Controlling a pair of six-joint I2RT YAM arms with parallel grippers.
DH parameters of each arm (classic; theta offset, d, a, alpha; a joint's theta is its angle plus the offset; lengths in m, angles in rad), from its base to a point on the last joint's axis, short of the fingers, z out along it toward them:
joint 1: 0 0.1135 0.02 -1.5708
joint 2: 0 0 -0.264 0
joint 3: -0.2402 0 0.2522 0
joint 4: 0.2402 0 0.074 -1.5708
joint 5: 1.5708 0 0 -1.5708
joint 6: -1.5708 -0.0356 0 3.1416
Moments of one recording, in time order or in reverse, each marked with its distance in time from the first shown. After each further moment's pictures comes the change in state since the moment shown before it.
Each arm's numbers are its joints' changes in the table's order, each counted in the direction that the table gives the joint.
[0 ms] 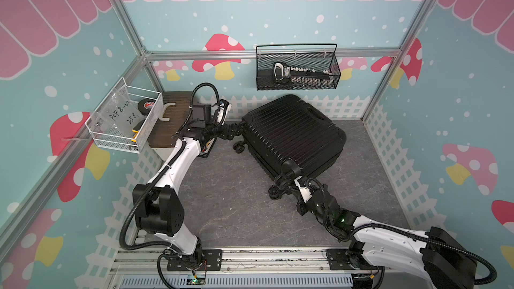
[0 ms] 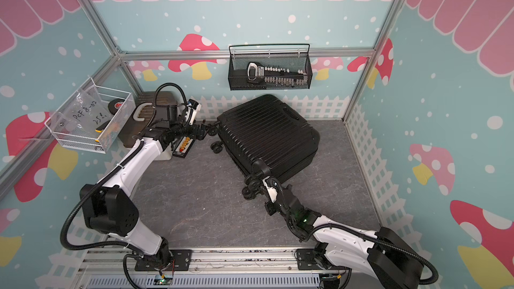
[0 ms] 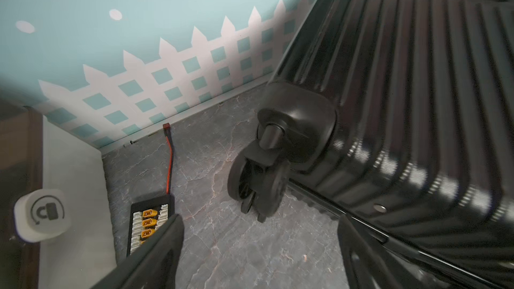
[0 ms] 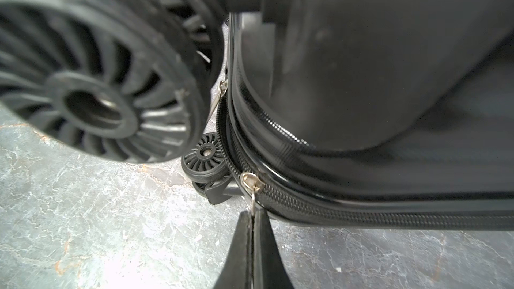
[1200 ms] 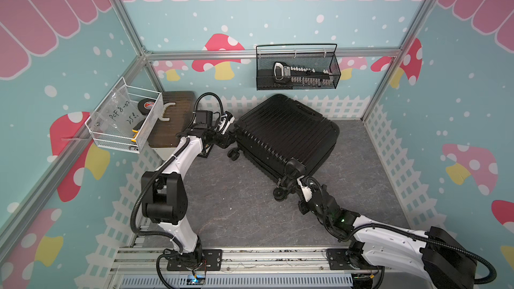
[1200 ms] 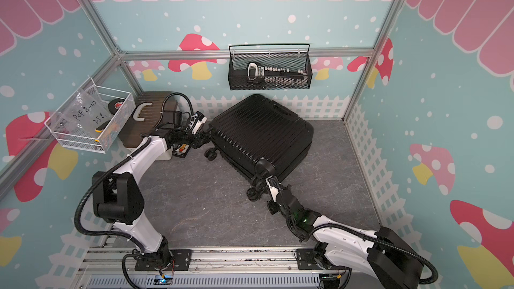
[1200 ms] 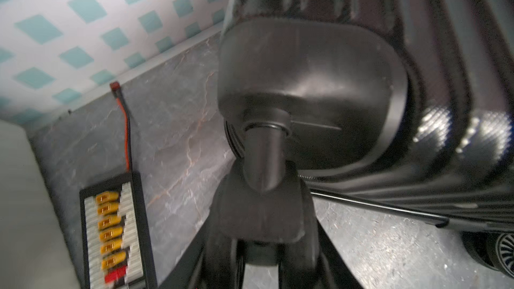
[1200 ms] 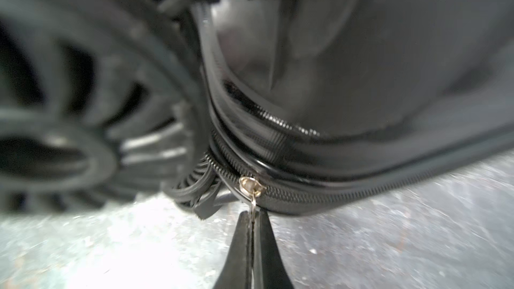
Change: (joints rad) left arm 0.031 0.003 0.140 0.059 0.068 -0.046; right arm 0.000 -0.008 0.005 0.042 0.126 -0.015
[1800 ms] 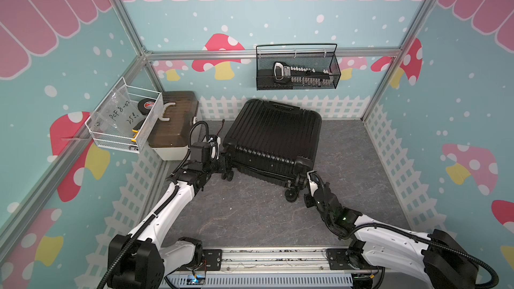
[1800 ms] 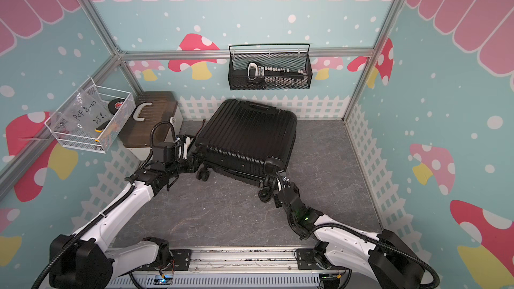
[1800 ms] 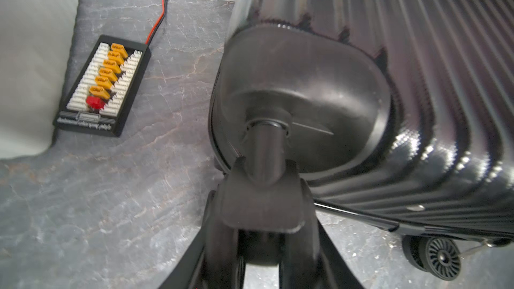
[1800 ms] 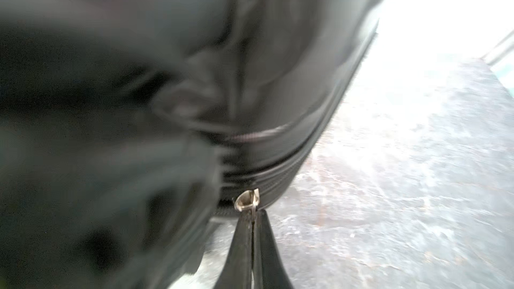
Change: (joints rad) left arm -0.140 -0.560 0.572 -0.189 -0.239 0.564; right arm -0.069 -0.004 -0.024 0.051 0.199 -0.031
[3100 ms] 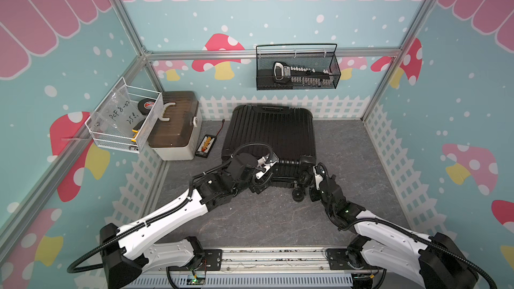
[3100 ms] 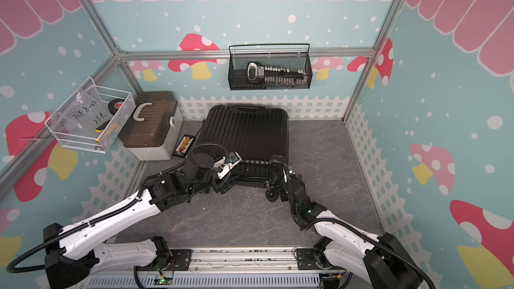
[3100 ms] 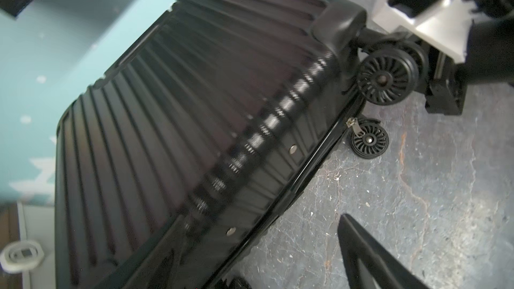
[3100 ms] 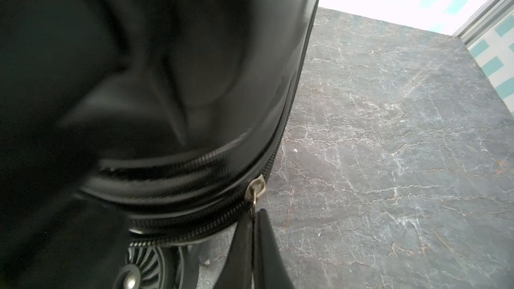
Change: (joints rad) left arm -0.703 0.087 -0.311 0.194 -0.377 -0.585; right arm -0.146 0.004 -0.034 0.056 -0.109 0.033
